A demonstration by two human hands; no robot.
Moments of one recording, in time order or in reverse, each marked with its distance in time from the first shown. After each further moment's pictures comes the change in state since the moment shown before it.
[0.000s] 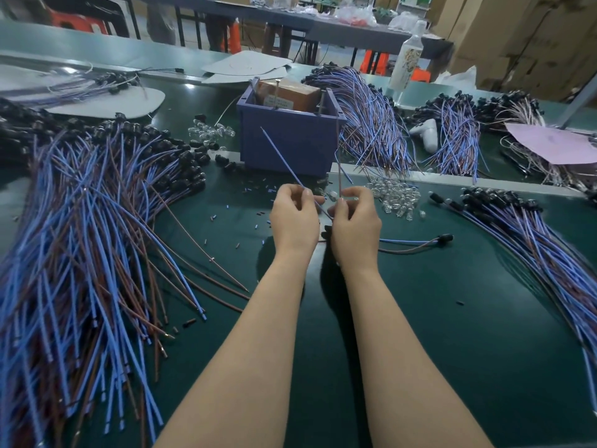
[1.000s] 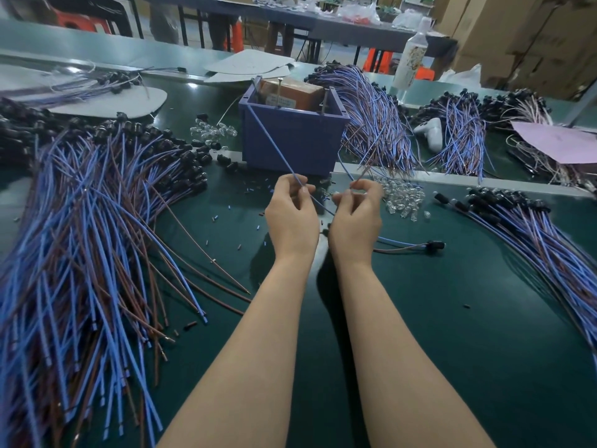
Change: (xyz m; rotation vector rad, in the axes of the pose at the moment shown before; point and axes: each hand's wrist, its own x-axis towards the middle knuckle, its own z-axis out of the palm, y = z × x) left_hand 0.002 0.000 -0.003 0.079 0.083 0.154; right_hand 0.005 -0.002 0.014 0.113 0.138 0.028
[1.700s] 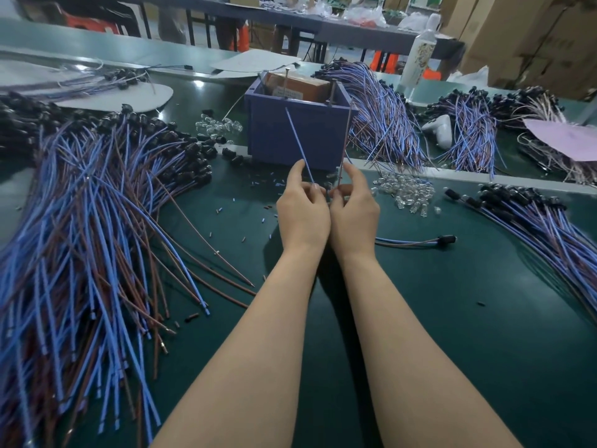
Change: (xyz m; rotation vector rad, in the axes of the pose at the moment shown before) left_hand 0.005 -0.009 0.006 0.129 -0.060 0.008; right_hand 0.001 -0.001 0.005 -0.185 -0.182 -0.083
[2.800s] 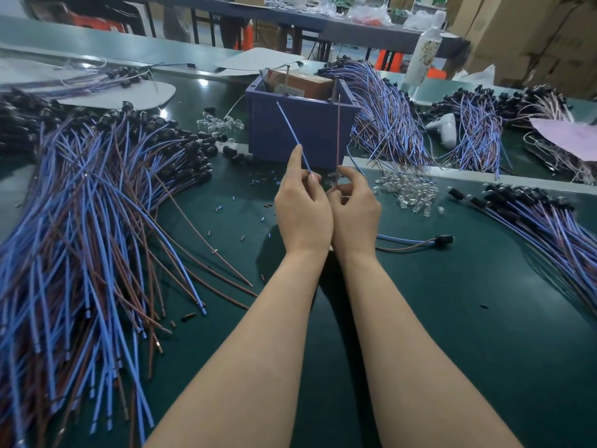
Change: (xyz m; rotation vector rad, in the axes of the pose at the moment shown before) left_hand -0.006 0.008 -0.001 -0.005 0.158 0.127; right_hand 0.002 0.002 0.002 0.029 -0.003 0.028
